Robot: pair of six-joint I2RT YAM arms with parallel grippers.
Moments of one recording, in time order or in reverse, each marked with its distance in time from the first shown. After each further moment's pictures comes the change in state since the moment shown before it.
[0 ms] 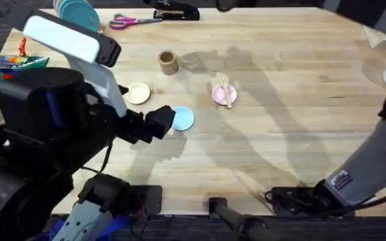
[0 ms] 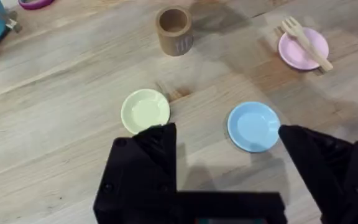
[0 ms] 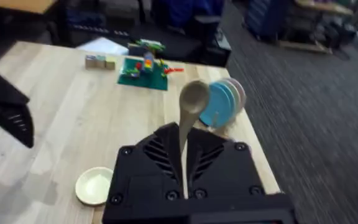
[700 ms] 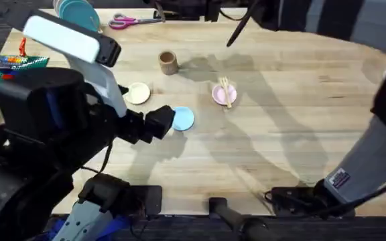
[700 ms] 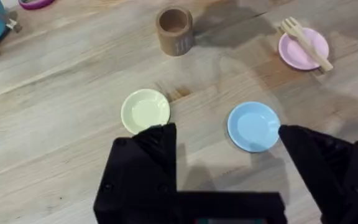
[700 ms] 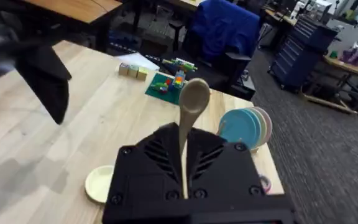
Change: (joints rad) left arm 0.000 0.000 0.000 0.000 0.000 0.000; right arm -0.004 0.039 -0.176 0.395 -0.203 0.036
